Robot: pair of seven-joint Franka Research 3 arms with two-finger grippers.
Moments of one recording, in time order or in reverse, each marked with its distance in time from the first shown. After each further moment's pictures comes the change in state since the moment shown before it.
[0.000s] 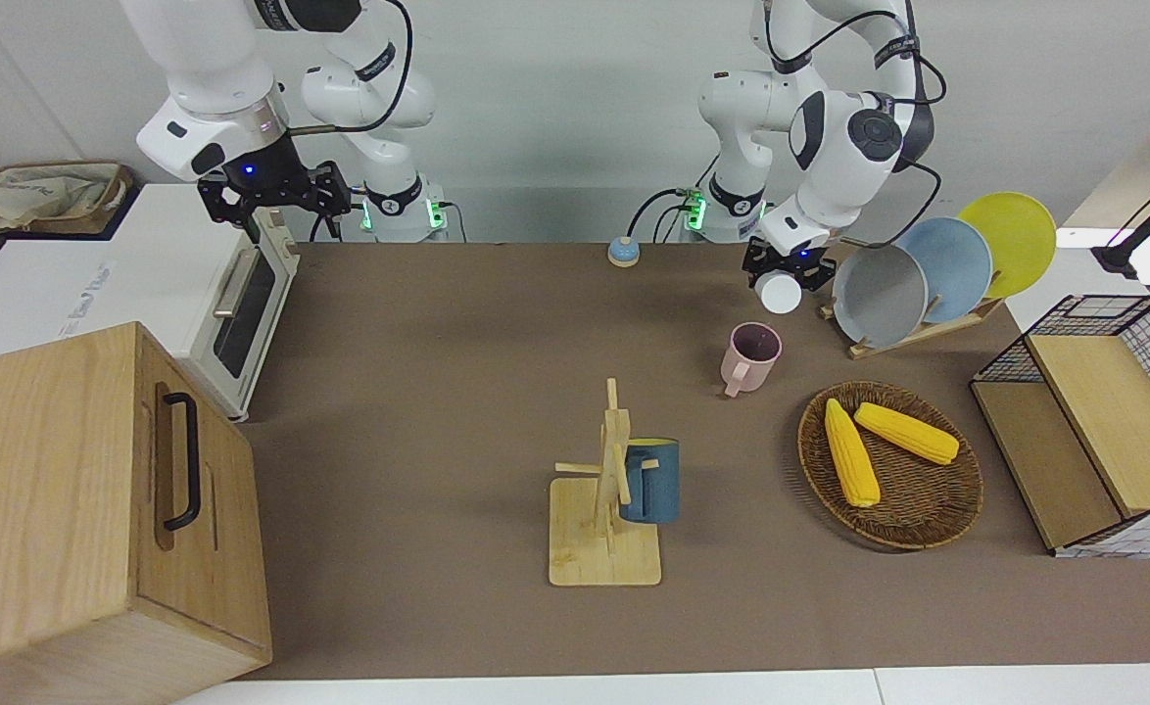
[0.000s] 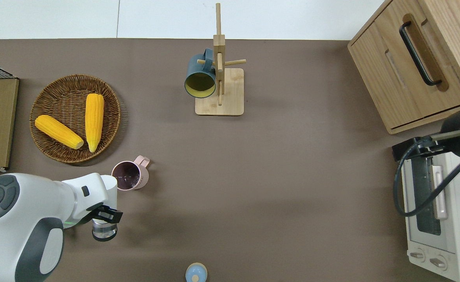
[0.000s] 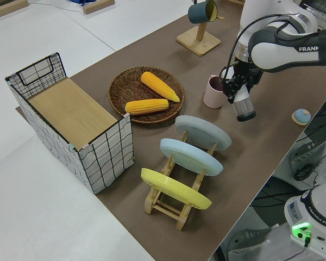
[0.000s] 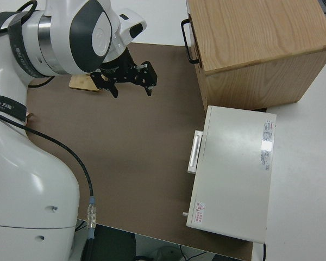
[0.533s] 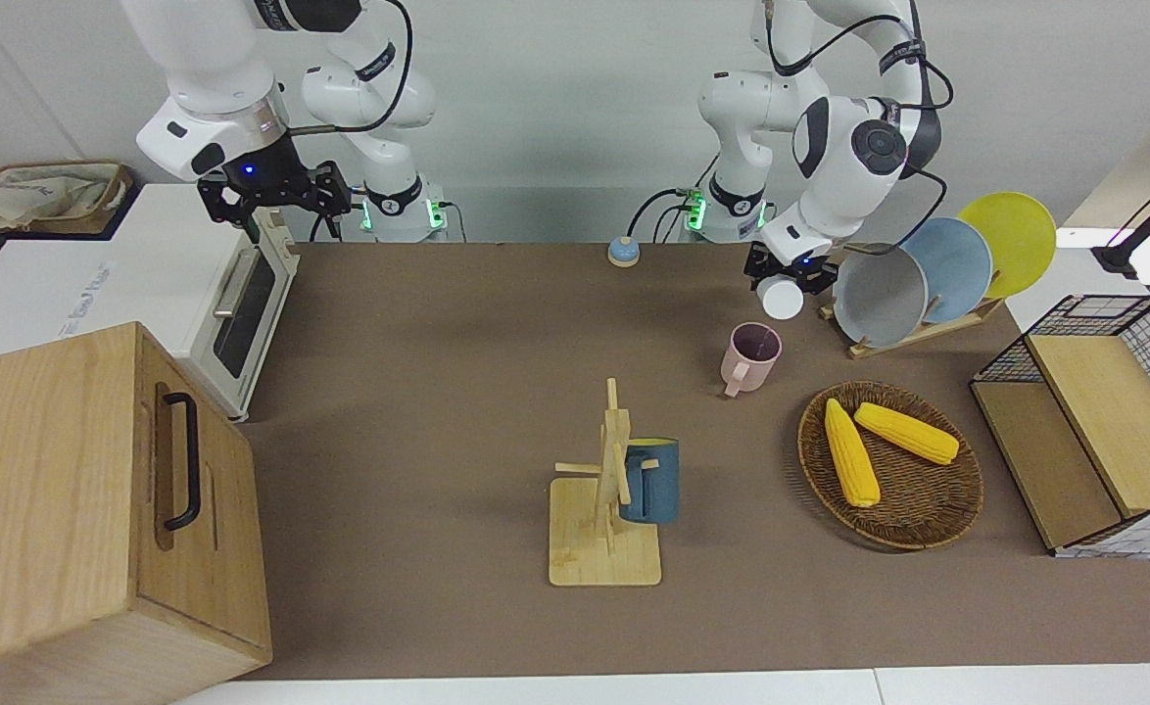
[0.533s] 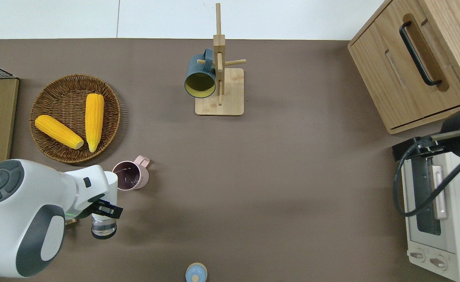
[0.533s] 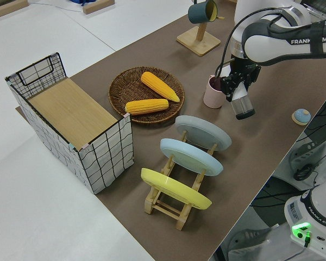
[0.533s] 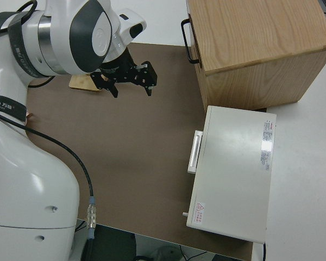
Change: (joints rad) left arm 0.000 0.056 -0.001 0.066 0.004 -0.055 -0.011; right arm 0.000 0.000 0.000 0.000 0.000 0.000 0.000
